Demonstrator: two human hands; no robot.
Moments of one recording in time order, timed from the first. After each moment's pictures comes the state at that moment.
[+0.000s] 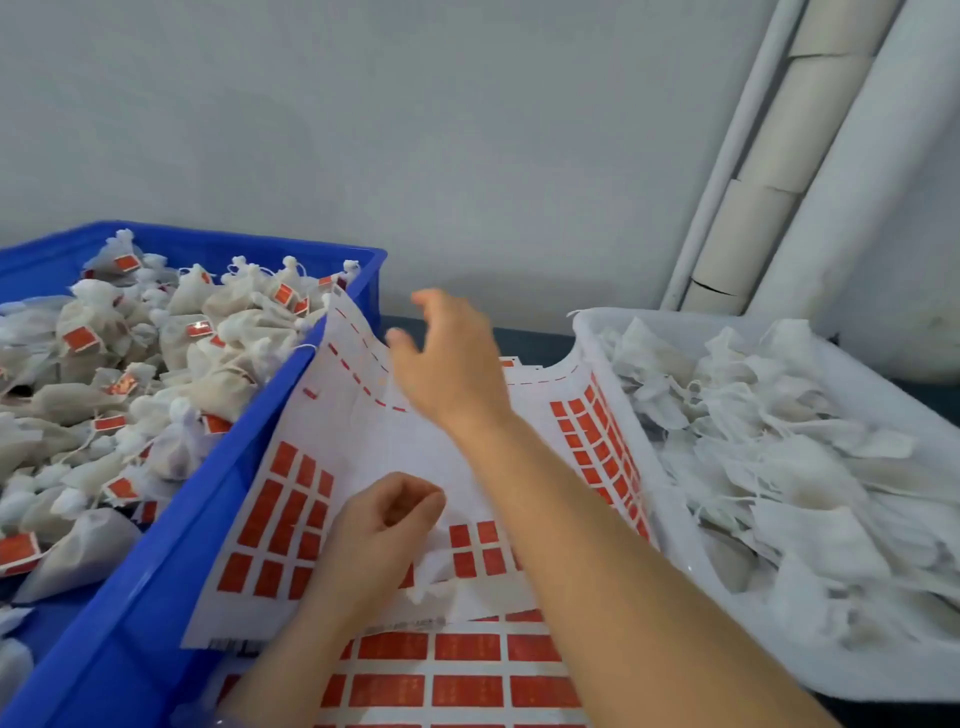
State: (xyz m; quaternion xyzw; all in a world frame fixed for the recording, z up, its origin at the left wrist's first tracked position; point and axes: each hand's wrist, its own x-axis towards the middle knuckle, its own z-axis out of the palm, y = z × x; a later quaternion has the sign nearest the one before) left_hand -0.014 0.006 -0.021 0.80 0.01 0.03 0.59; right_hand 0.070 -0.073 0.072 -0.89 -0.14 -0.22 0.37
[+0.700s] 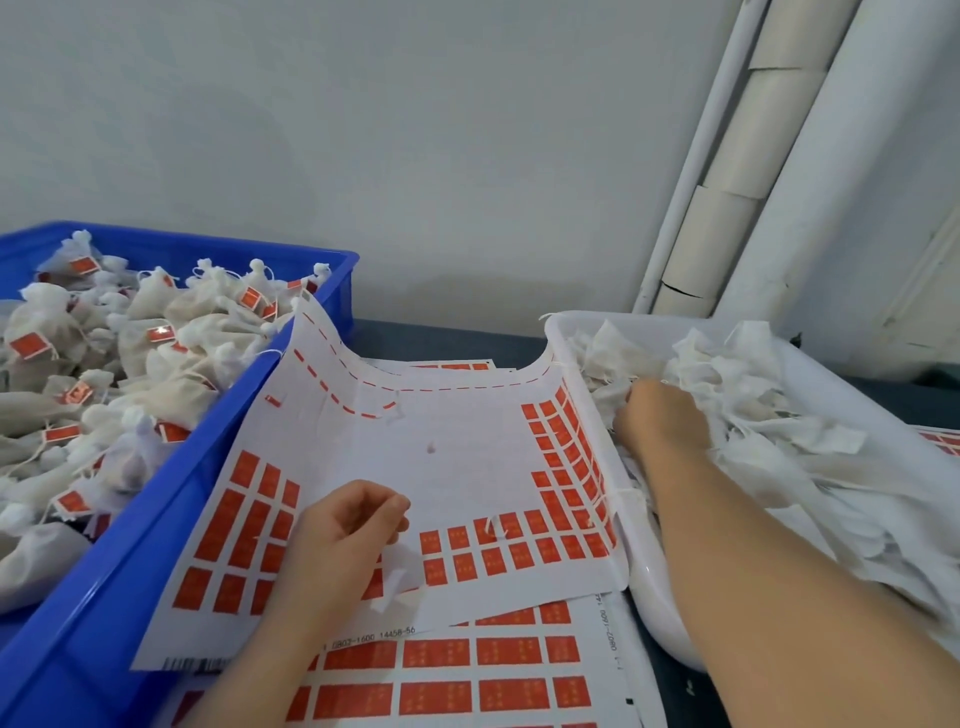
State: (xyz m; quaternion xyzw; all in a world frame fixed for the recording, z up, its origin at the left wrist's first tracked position) left_hand -0.012 0.007 -0.030 0.80 0.01 0.08 0.60; right_hand 0.096 -0.274 0.019 -0.96 0.22 -0.14 0.05
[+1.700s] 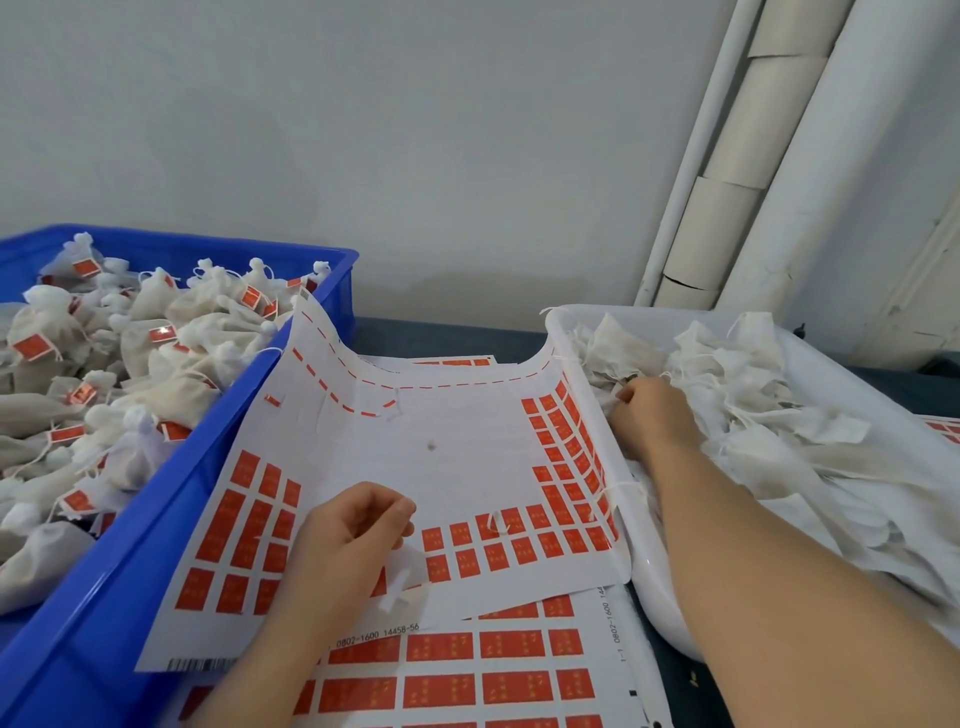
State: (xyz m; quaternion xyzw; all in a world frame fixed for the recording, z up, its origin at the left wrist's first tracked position) left_hand -0.016 0.008 -0.033 0.81 0.00 0.08 0.58; right_hand 0.099 -0.275 0.006 -0.95 0.20 -0.15 0.19
